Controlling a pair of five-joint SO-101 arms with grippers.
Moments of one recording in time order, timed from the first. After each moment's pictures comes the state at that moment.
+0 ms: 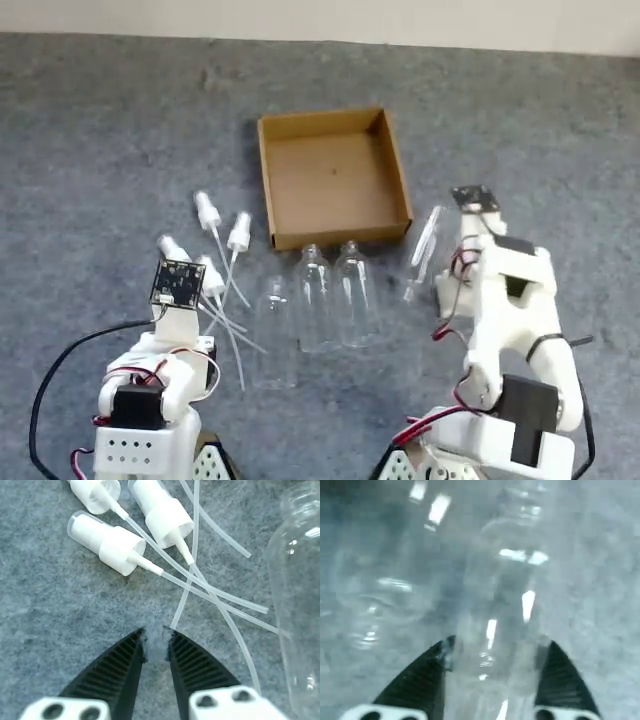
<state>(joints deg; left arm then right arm) -3.5 -104.1 96.0 77.3 1.2 11.3 -9.1 42.8 55.6 22.6</state>
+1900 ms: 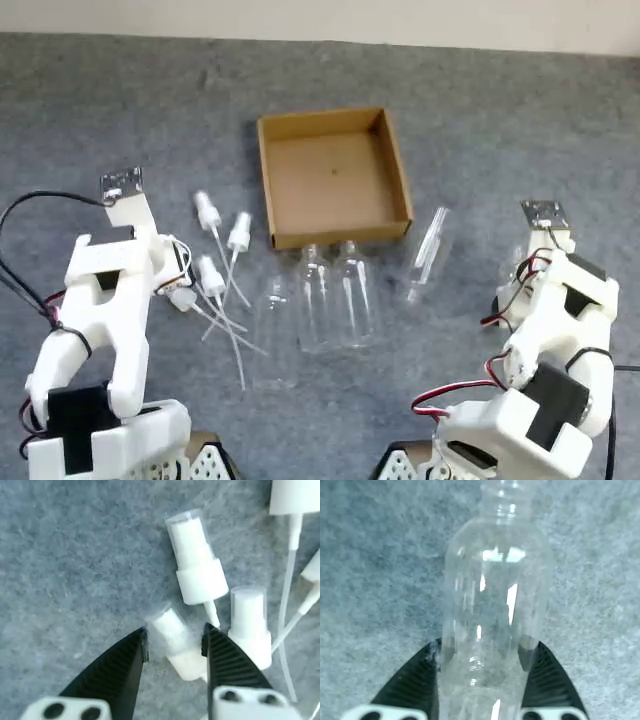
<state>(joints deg) -16.2 -12.4 45.9 54.1 13.8 28.1 -0.4 39.4 50.7 35.6</state>
